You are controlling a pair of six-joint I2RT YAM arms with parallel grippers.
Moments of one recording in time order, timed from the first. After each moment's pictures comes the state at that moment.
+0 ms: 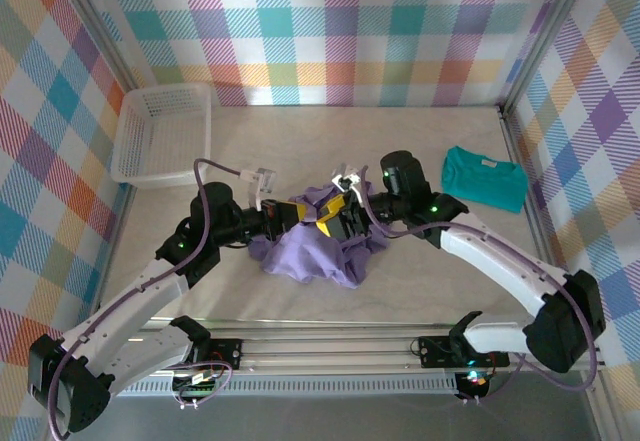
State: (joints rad) left arm -0.56 0.94 0.73 -0.06 0.52 -0.60; right arm 0.67 1.28 1.01 -0.25 -0.82 0.04
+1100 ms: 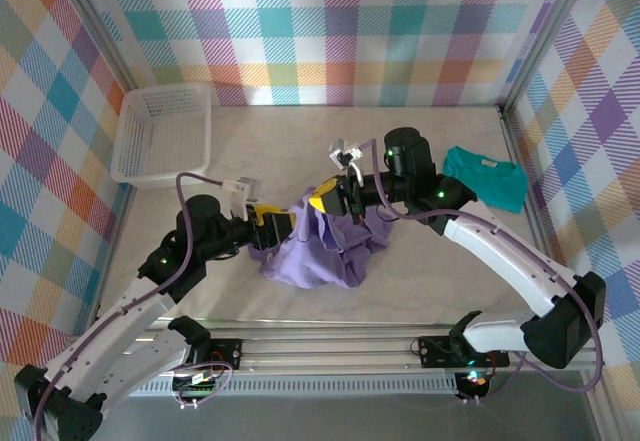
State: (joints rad) left arm -0.56 0.77 0.70 -0.22 0.36 -0.50; right arm 0.69 1.30 1.25 -0.32 -0.87 0.15
